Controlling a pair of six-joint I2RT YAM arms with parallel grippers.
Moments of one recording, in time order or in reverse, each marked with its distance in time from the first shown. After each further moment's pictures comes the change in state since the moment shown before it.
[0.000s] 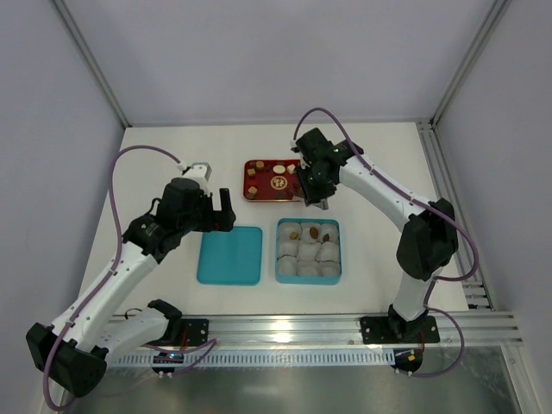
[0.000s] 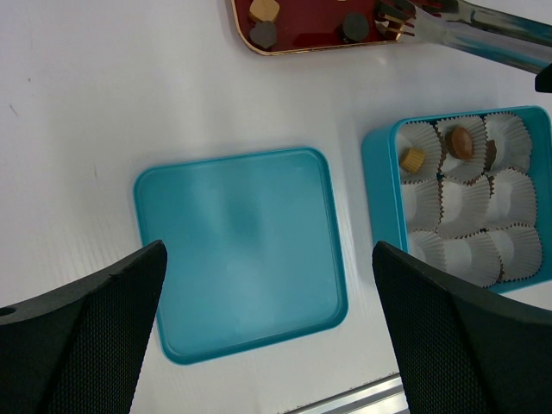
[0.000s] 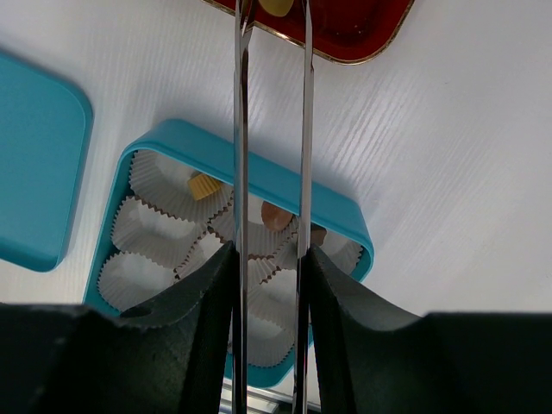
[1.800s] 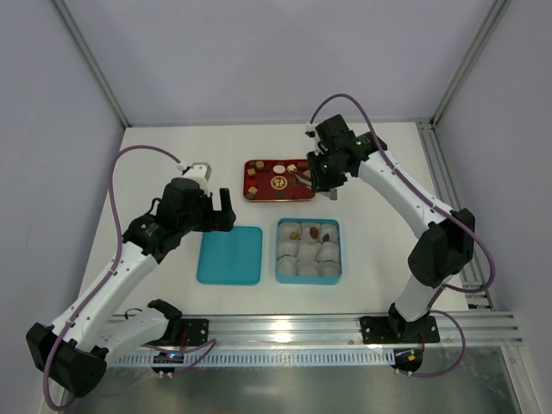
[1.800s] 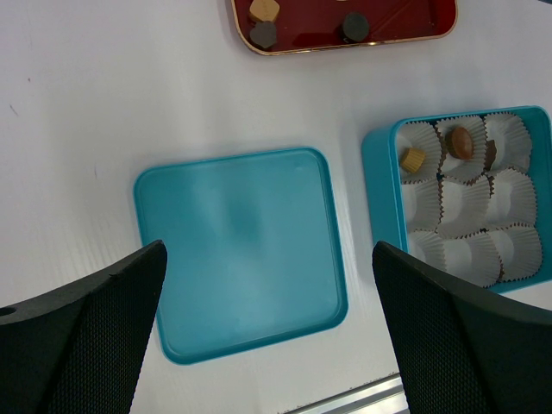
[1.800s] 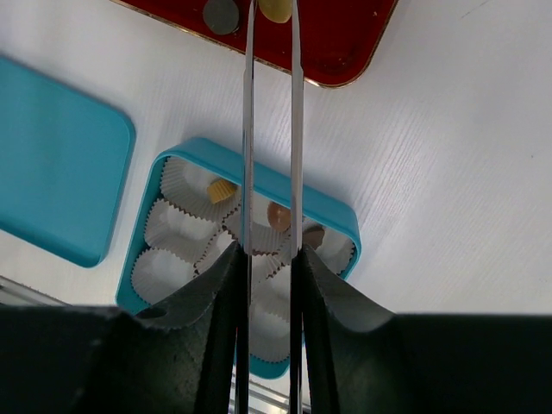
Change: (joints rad) left arm 0.000 0.000 0.000 0.000 0.000 0.000; right arm -0.081 -0.069 0.030 0.011 -0.081 -0.001
